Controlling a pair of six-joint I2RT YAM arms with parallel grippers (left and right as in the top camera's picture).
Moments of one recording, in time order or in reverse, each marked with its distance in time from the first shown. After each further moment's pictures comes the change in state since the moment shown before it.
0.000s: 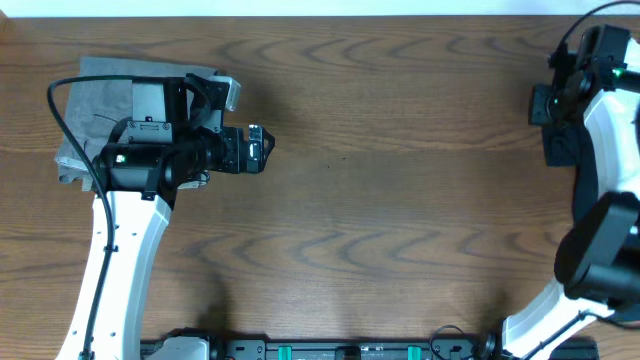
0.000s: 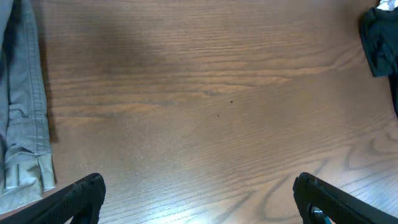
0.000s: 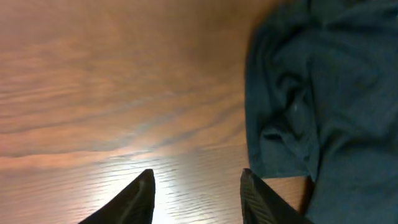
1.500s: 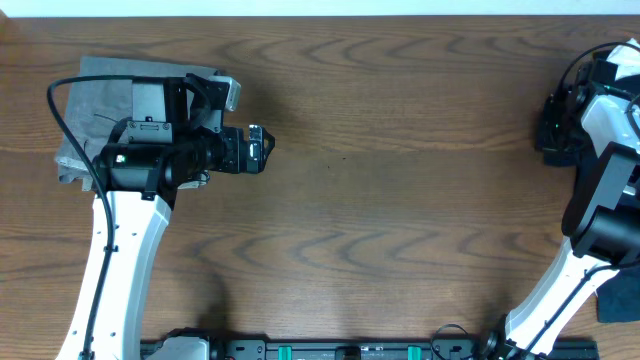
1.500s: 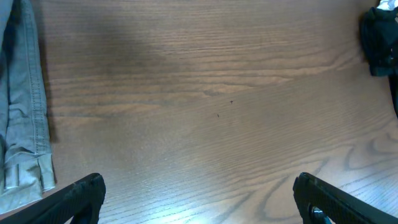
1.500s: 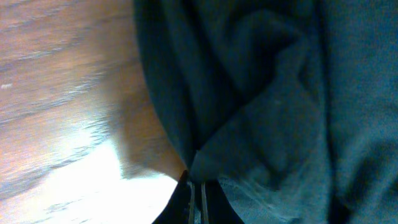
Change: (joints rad) left arm 0.000 0.000 0.000 0.000 0.000 0.000; right arm -0.099 0.273 0.021 0.063 0.082 -0.029
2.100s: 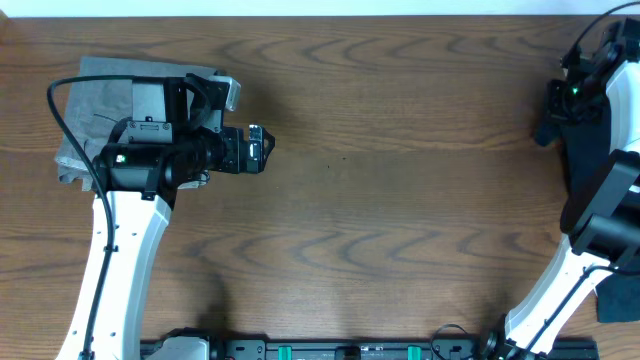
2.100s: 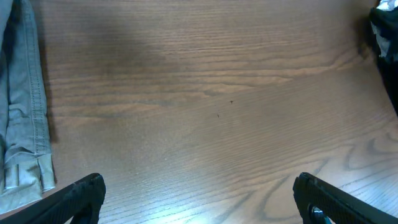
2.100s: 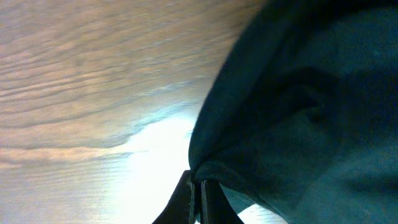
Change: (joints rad) left arm 0.000 0.000 0.000 0.000 0.000 0.000; right arm 0.015 0.018 0.379 -0.390 -0.254 0.003
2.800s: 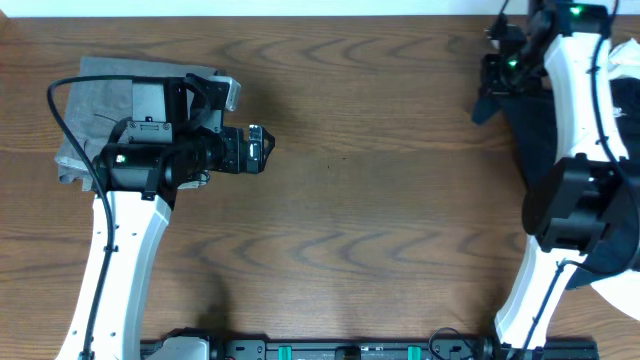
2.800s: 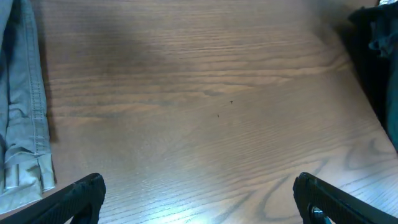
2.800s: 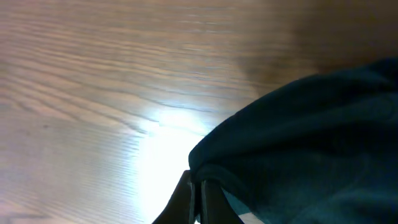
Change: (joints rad) left arm 0.000 0.000 0.000 0.000 0.000 0.000; right arm 0.293 0.000 0.191 -0.167 -0.059 0.003
